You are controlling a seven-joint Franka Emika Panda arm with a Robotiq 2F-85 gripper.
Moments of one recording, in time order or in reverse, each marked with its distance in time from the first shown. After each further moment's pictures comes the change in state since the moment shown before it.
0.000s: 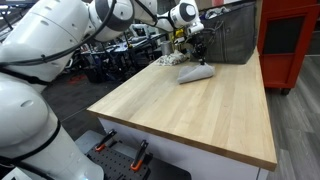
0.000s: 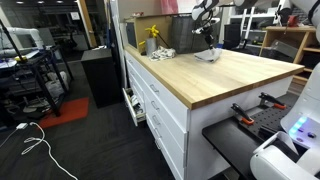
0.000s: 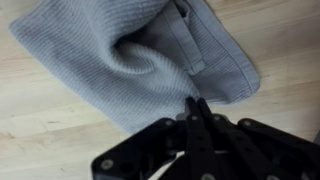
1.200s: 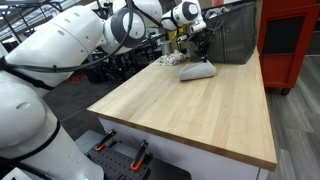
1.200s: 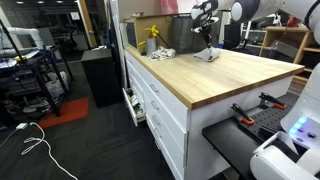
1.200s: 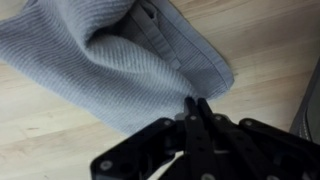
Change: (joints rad) arm -0.043 0.163 0.010 0.306 0.028 -0.094 0.006
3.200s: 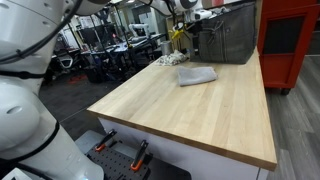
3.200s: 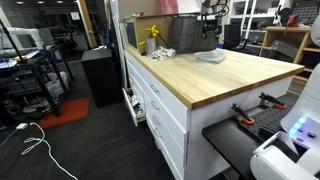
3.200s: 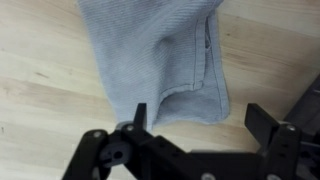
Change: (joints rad) arm -0.088 -0.457 0.158 -0.627 0.068 0.233 -0.619
